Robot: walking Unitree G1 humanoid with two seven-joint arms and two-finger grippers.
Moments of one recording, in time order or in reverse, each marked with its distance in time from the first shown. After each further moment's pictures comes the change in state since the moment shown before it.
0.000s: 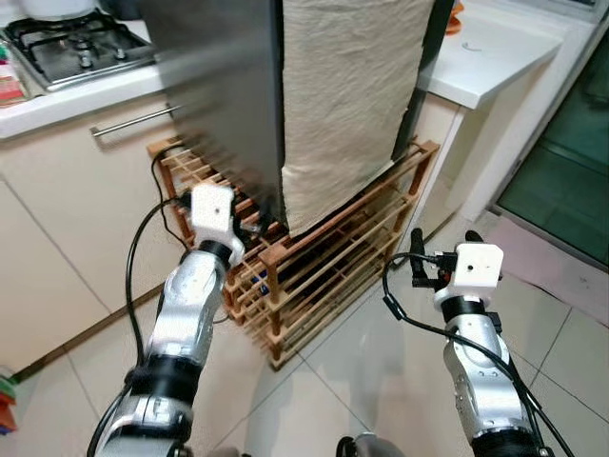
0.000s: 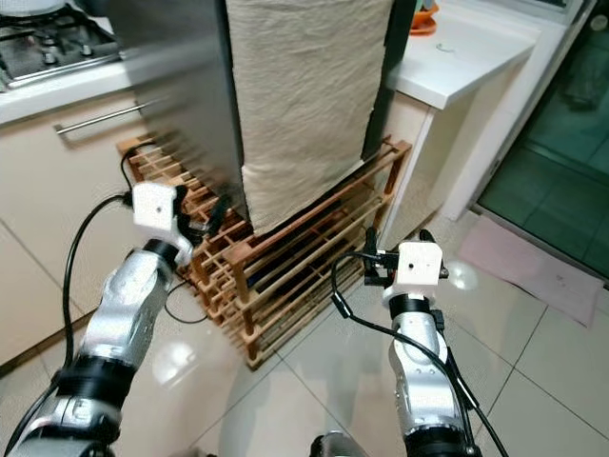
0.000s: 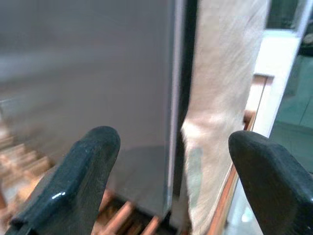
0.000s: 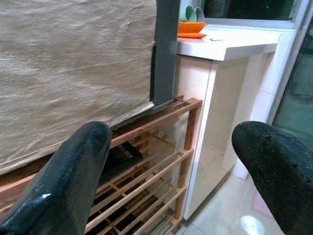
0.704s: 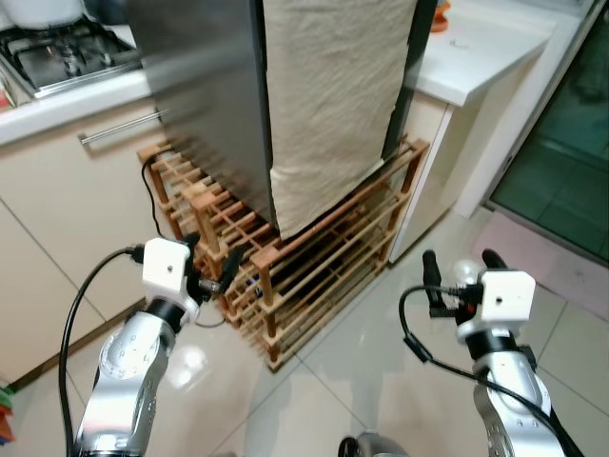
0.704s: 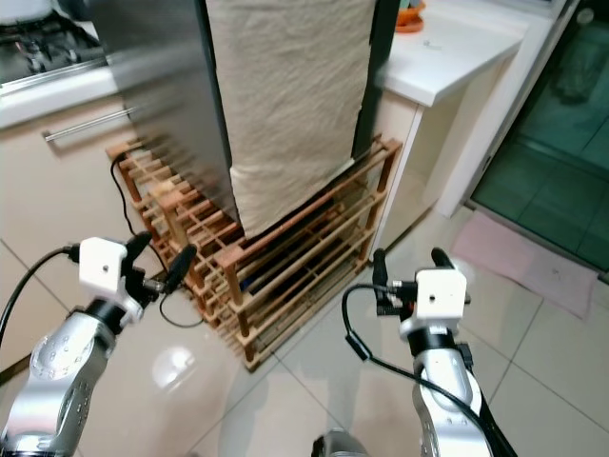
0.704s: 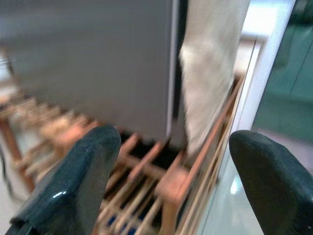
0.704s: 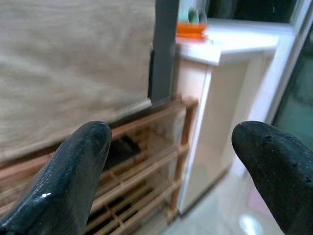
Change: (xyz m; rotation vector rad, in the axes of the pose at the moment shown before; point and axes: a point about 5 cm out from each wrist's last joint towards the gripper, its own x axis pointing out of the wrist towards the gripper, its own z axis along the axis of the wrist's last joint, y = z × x) left arm -0.093 0.010 -0.017 -0.014 0.063 -0.039; right arm -0.046 -0.016 0.029 -0.024 -0.012 0.048
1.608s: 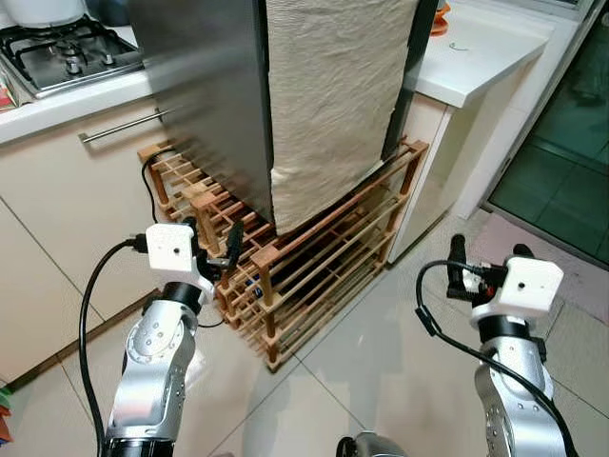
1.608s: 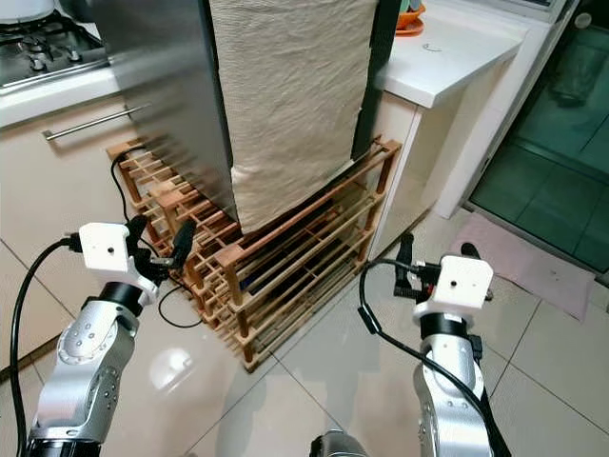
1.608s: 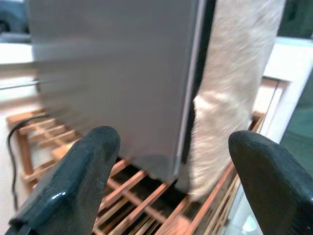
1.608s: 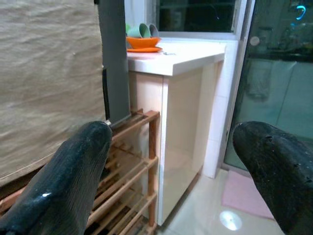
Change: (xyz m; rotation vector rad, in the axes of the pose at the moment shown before) left arm 0.017 -0.011 0.008 -0.062 -0.062 0.146; right arm 0.014 -0.013 0.002 0.031 -0.018 -0.207
